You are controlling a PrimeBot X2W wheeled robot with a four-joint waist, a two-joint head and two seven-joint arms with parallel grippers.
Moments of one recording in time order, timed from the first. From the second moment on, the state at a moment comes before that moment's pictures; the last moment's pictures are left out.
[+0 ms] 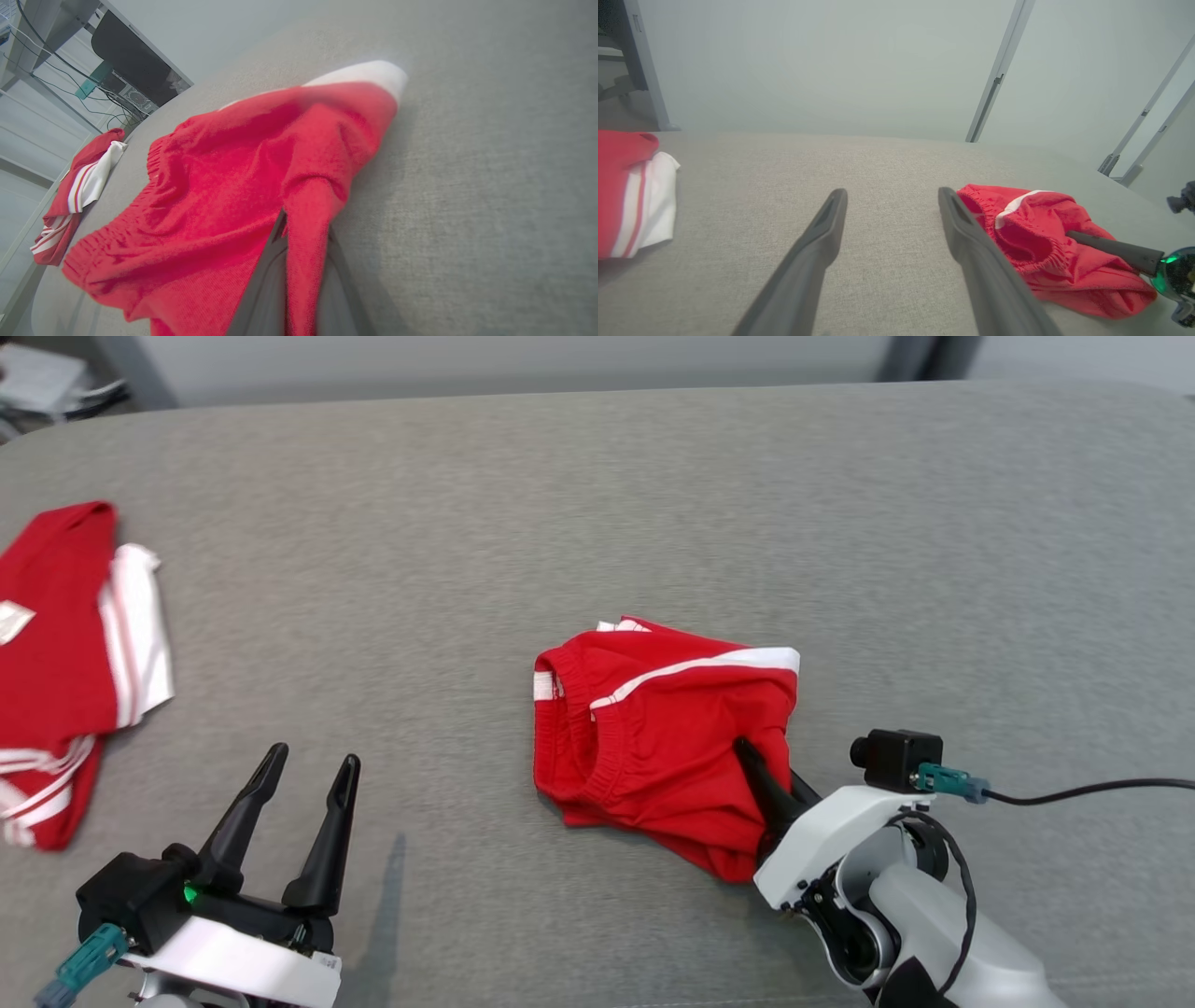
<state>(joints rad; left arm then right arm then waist) -0.04 0.31 -0.20 0.08 -0.52 -0.12 -0.25 -0.59 -0.06 0.74 0.84 0.98 0.13 -0.25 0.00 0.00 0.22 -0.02</state>
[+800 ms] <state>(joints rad) 0.04 0.34 -0.18 -0.02 -0.46 -0.12 -0.25 -0.48 -0.06 0.65 0.69 0.86 0.13 -0.25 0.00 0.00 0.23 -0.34</state>
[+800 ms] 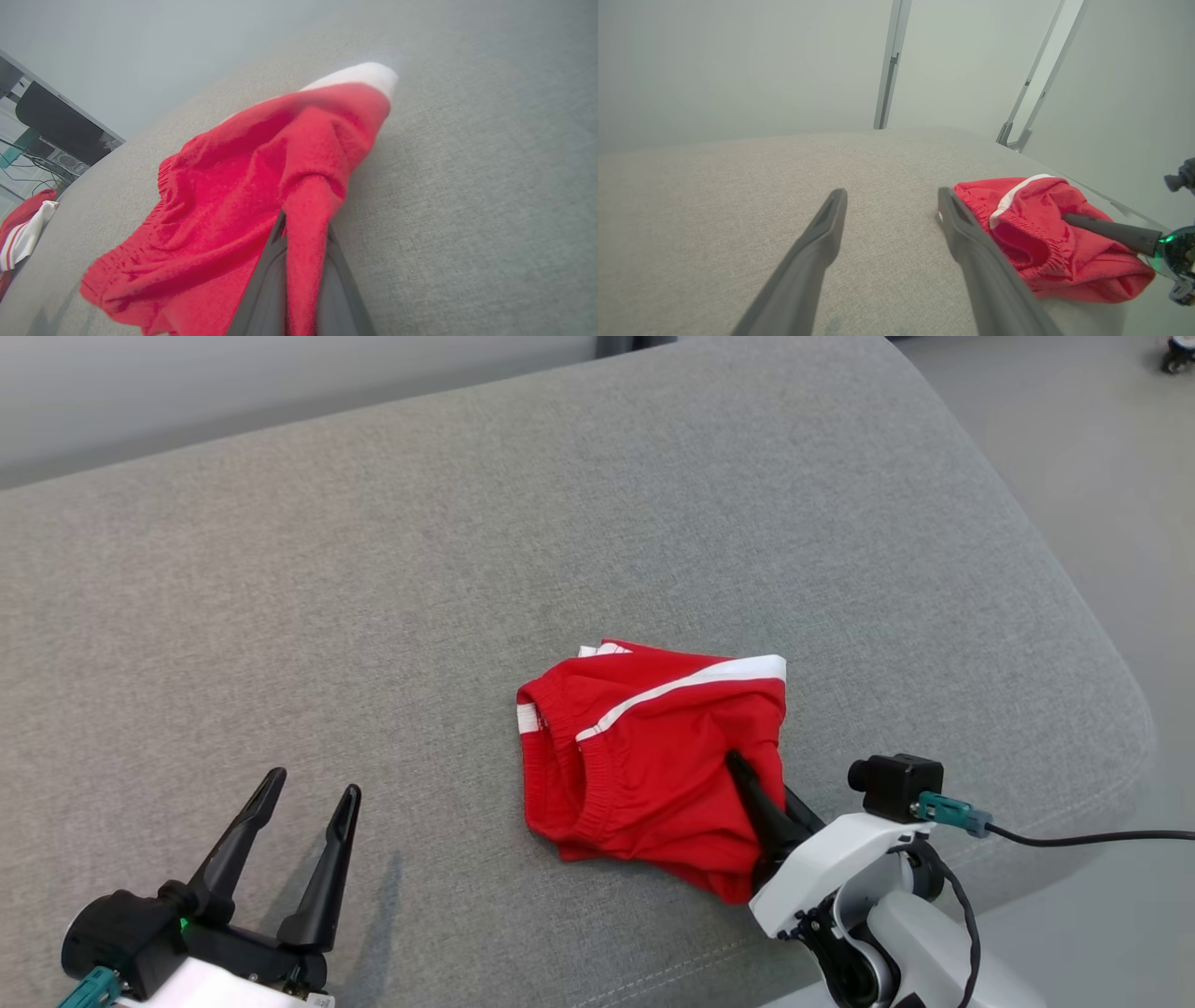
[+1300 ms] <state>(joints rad) 0.06 0.44 -0.18 -0.11 -0.47 -0.12 -0.25 -0.62 -0.06 0.45 0.76 0.62 0.13 -0.25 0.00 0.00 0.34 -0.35</state>
